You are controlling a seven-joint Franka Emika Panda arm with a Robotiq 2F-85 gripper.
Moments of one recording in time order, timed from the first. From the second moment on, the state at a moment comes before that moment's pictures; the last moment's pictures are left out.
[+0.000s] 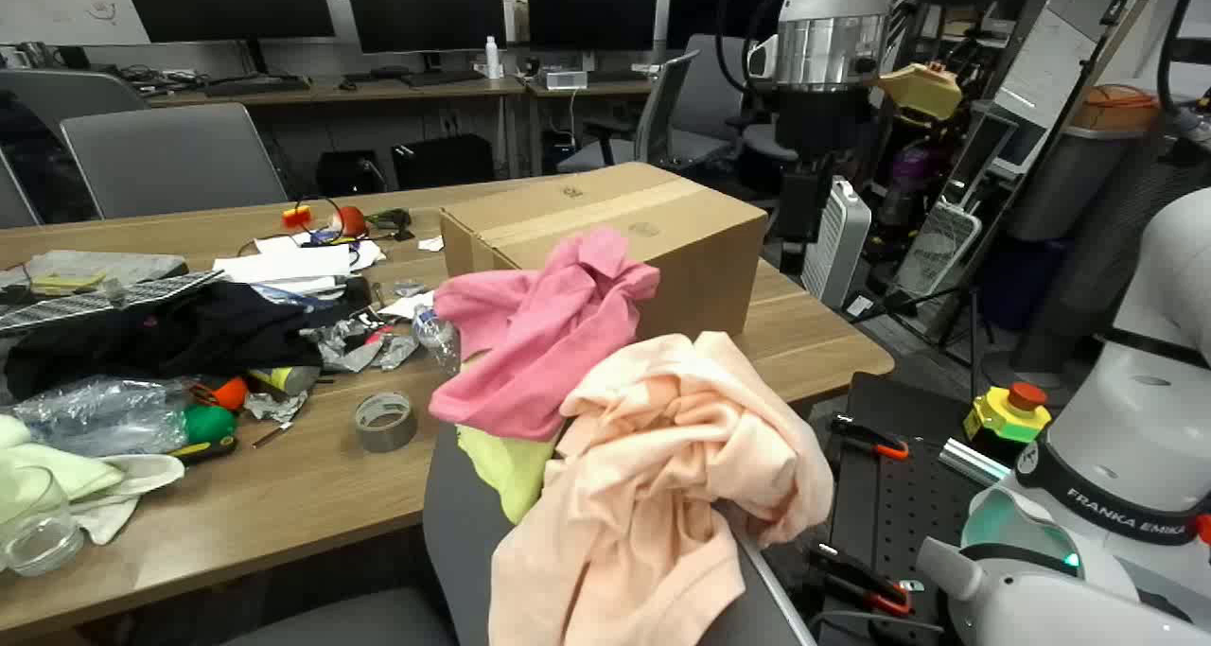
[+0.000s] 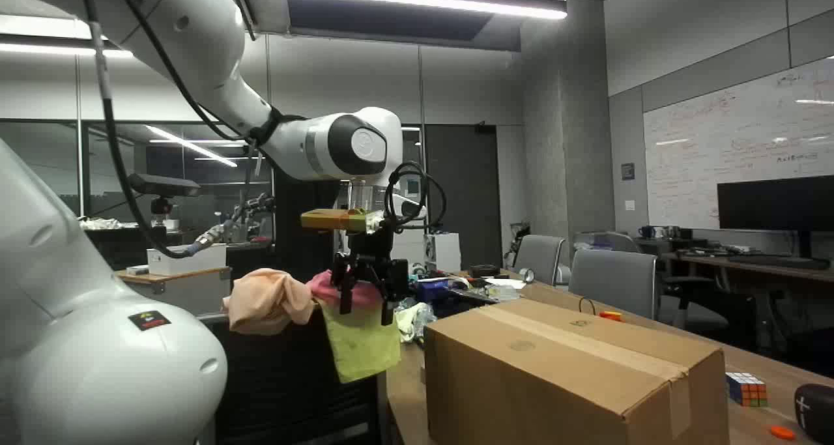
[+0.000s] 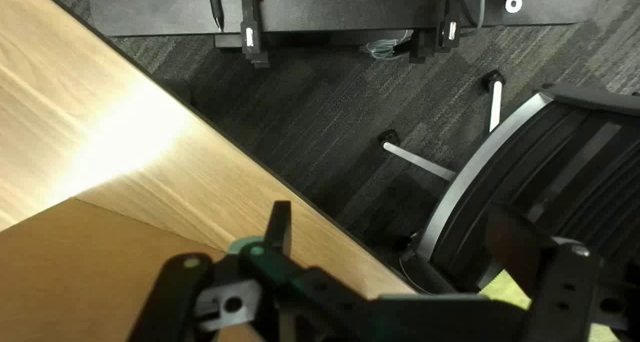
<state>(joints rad) 0.02 -0.59 -0.02 -2.61 0.01 1.91 -0.01</state>
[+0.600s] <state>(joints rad) 0.02 -0.60 -0.02 -2.60 0.01 1.91 -0.01</state>
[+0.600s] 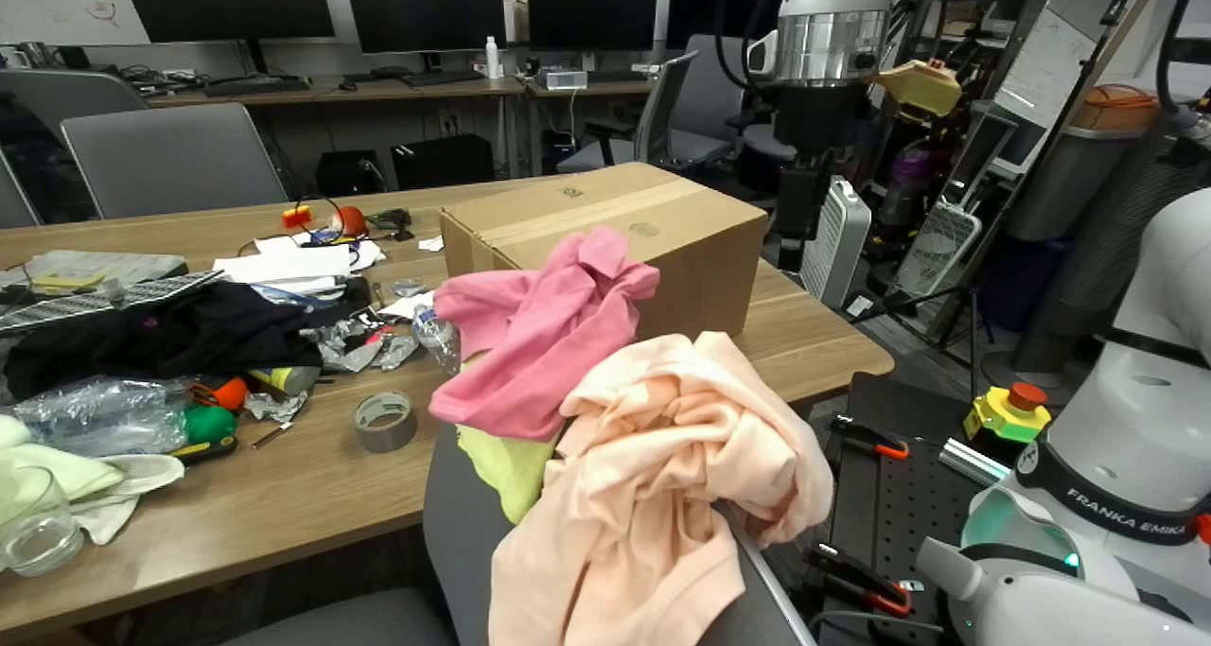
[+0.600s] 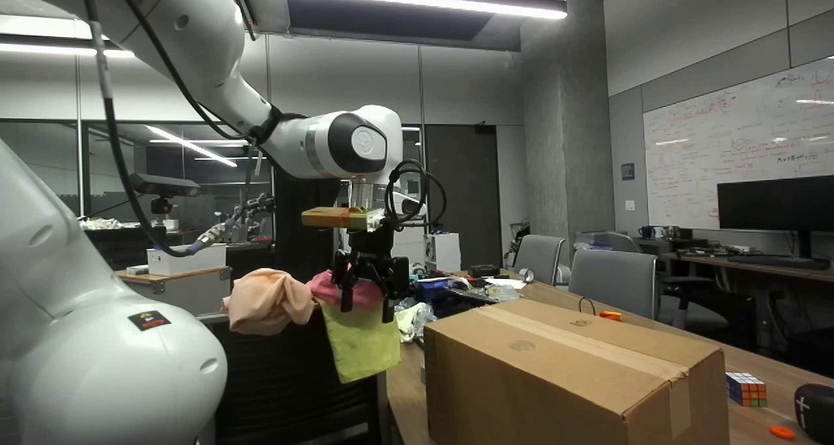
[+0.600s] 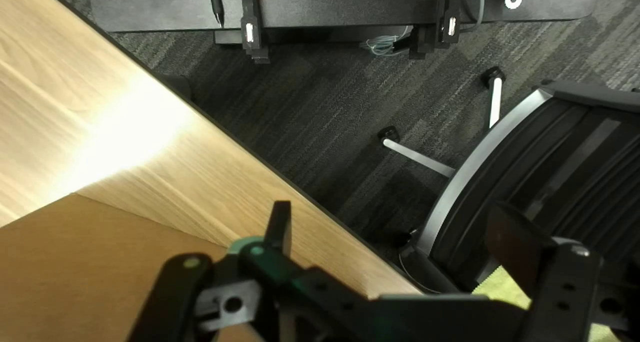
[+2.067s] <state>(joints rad) 0.15 -0.65 0.10 -2.58 0.05 2.15 -0.01</state>
